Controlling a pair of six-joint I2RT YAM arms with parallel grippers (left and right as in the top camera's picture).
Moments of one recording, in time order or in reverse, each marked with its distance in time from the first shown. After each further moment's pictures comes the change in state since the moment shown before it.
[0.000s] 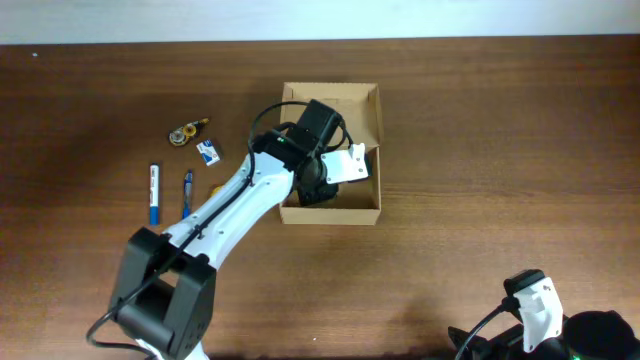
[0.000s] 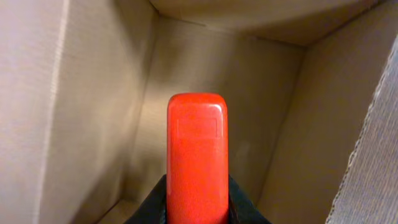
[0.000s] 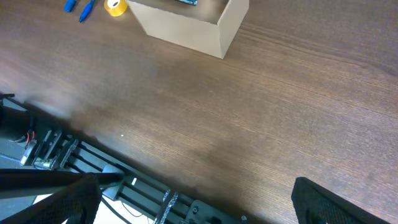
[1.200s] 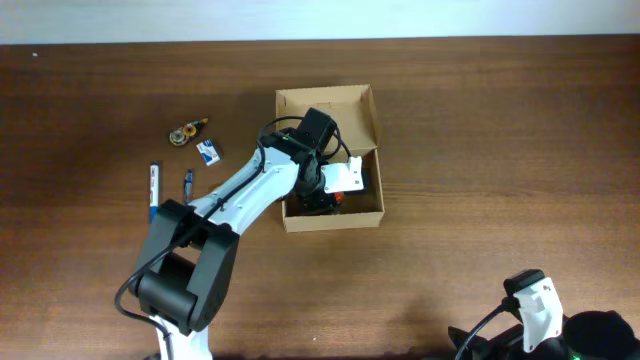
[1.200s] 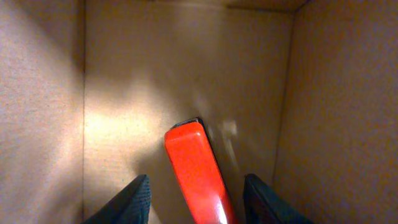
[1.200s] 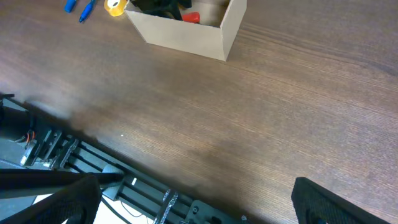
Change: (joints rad) left arm 0.023 0.131 -0.012 0.007 0.106 0.079; right arm 0.000 0.000 0.000 0.000 0.000 0.000
